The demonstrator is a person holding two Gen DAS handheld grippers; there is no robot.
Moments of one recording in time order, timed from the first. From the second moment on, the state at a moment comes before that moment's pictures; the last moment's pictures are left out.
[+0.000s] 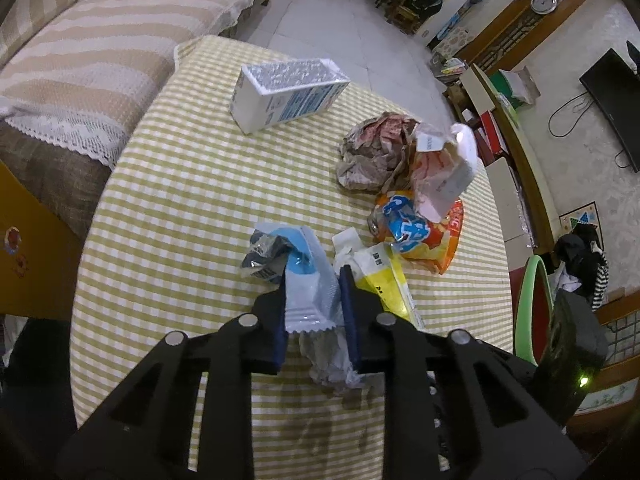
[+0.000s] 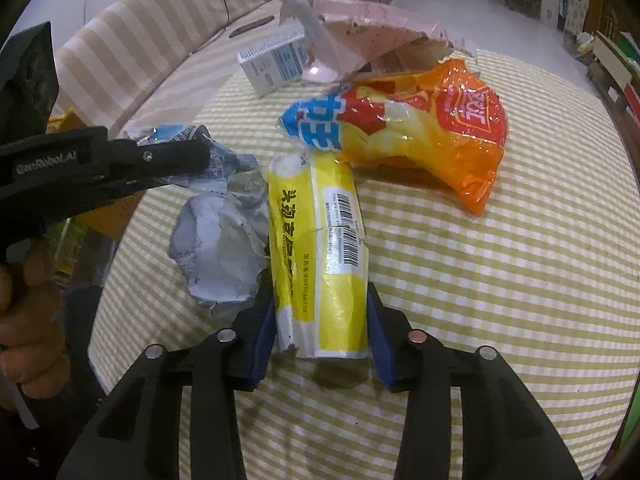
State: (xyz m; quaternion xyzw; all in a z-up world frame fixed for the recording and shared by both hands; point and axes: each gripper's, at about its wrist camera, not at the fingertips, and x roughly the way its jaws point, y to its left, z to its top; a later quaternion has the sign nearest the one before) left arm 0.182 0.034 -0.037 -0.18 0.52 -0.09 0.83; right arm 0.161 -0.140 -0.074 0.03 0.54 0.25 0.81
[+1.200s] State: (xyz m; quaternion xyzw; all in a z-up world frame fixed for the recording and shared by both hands) left arm 0.128 0.014 0.040 -0.13 0.46 -0.10 0.87; right arm 0.091 -0.199 0.030 0.02 0.44 0.22 0.87
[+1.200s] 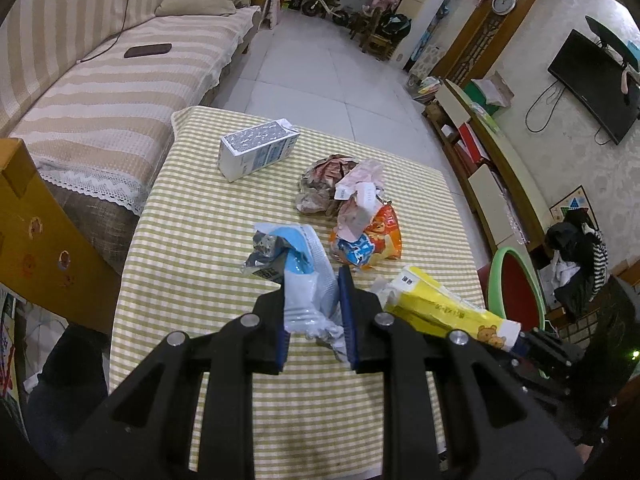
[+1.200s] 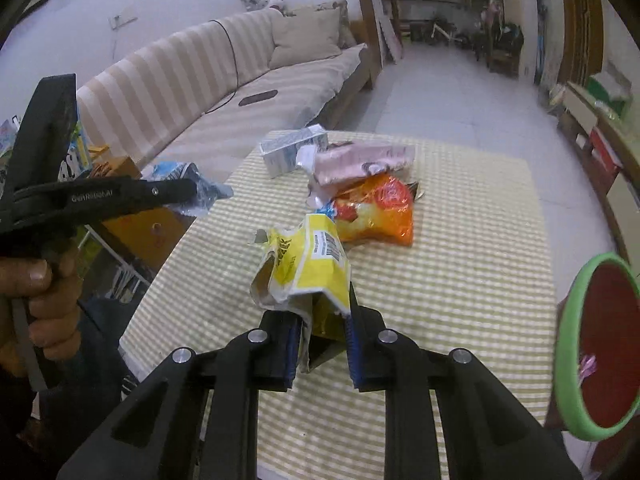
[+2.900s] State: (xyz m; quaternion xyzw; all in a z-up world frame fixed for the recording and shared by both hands) left arm 0.120 -0.144 0.083 -0.03 0.44 -0.23 0.87; right arm 0.053 -0.354 0.077 0.12 0.36 0.06 0.92
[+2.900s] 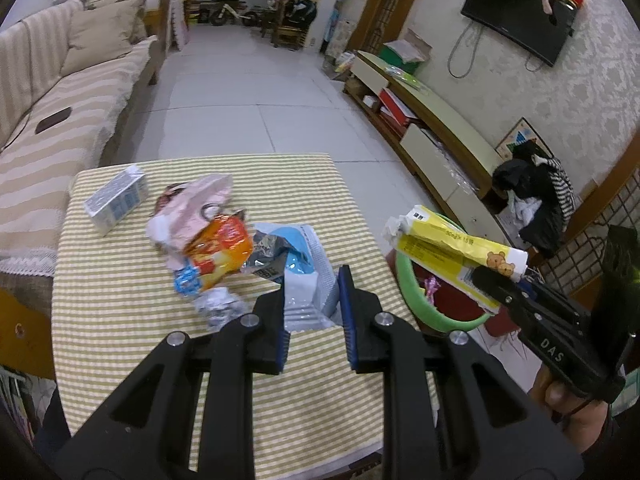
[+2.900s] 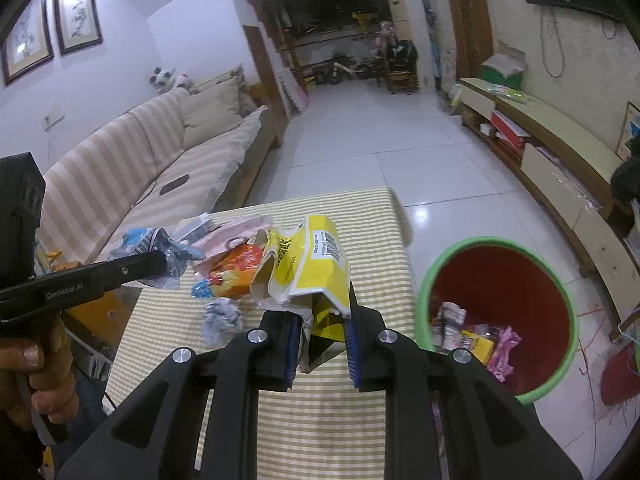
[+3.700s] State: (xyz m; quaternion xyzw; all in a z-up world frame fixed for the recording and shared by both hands) left arm 0.134 -0.301 0.076 0.02 0.45 -0.35 0.82; right arm 0.029 -0.484 0.061 0.17 0.36 -0.07 0.91
